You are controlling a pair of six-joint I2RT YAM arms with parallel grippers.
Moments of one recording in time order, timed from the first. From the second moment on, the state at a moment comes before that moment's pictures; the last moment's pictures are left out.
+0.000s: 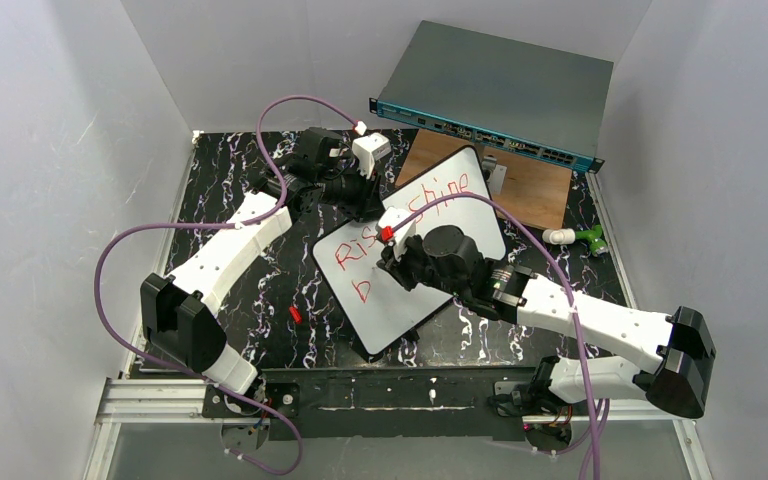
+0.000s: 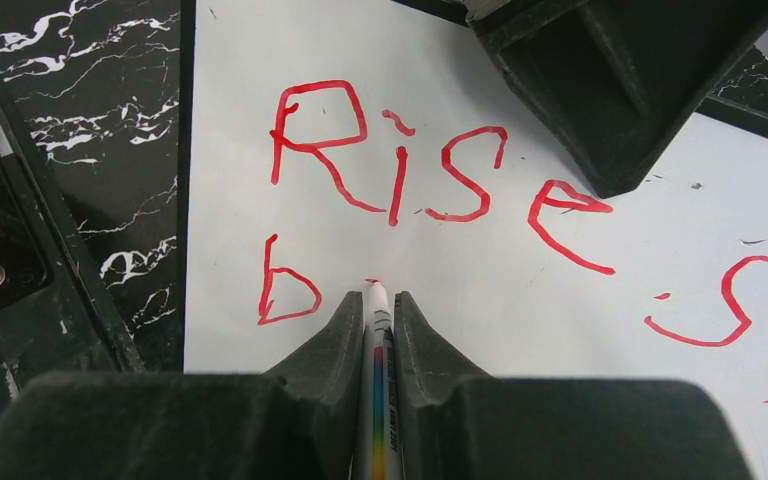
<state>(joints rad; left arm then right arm) -0.54 1.55 1.48 -0.66 0.51 0.04 1.10 1.19 0.95 -0.12 0.08 -0.06</state>
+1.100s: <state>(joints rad) -0.53 1.55 1.48 -0.67 0.49 0.04 1.10 1.19 0.90 -0.12 0.05 -0.05</state>
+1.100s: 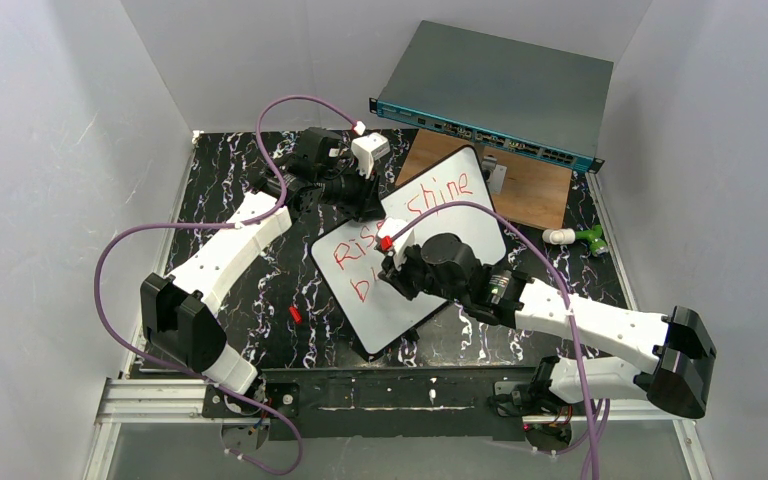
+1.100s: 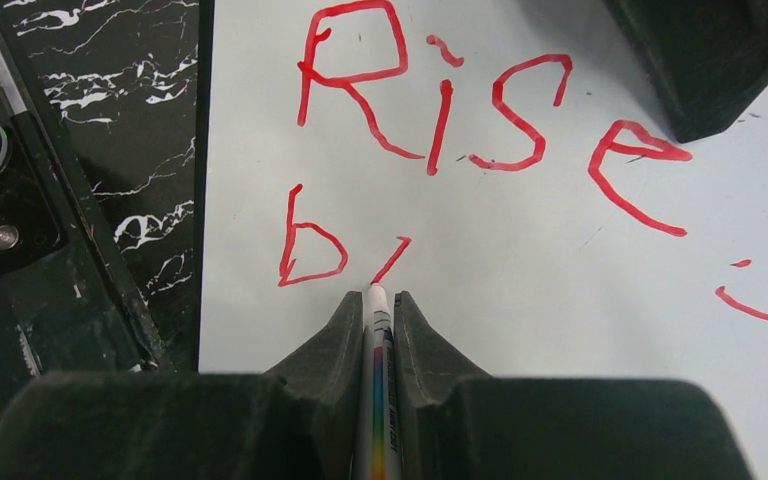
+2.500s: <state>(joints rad) -0.53 1.55 1.48 -0.67 0.49 0.04 1.10 1.18 0.87 -0.14 0.01 -0.03</state>
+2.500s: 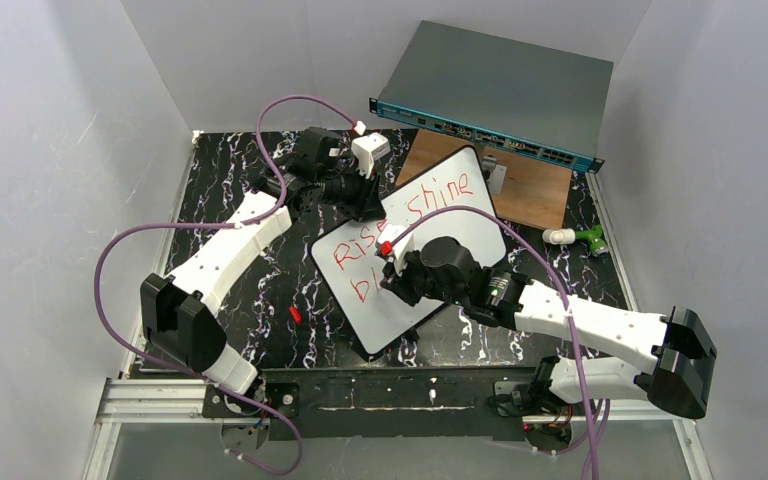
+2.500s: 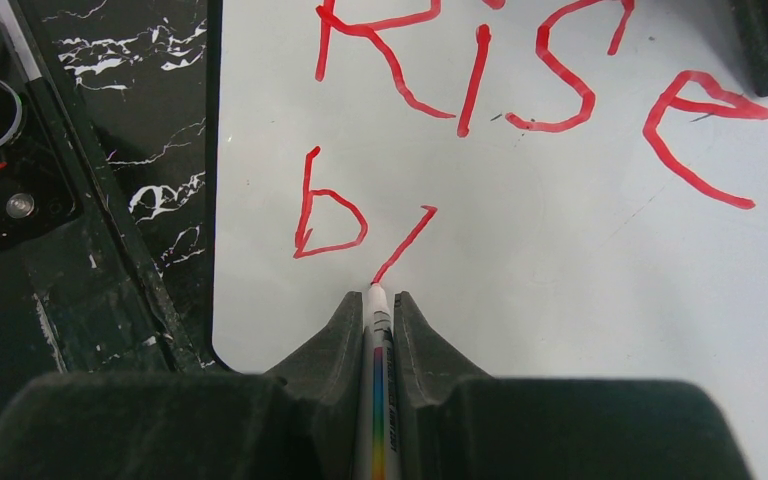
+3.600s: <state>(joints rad) -0.54 1.55 1.49 -0.68 0.50 0.04 1.10 1.20 0.95 -0.17 0.07 -0.08</state>
